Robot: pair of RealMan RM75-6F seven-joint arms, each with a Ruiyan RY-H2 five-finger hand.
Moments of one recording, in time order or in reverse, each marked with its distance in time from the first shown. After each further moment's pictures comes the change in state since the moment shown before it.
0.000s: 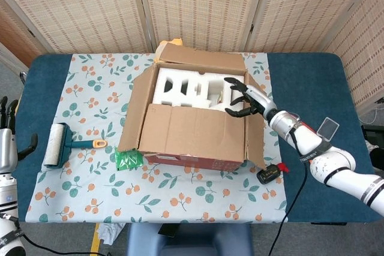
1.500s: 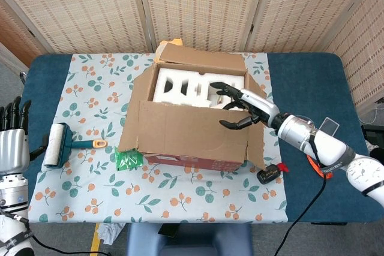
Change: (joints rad) left arm -0.020 -0.037 0.012 -0.052 0.037 0.026 0.088; right arm -0.228 0.073 0.409 -0.245 0.364 -0.334 -0.427
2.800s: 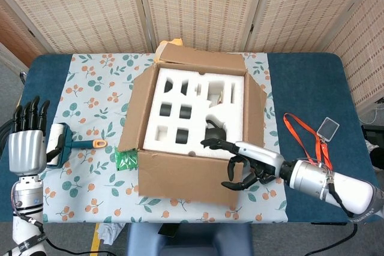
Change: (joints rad) left arm -0.024 -0.049 0.010 -0.086 0.049 0.037 0.128; right arm -0.276 0.210 0.124 -0.322 0.187 -0.207 -0.127
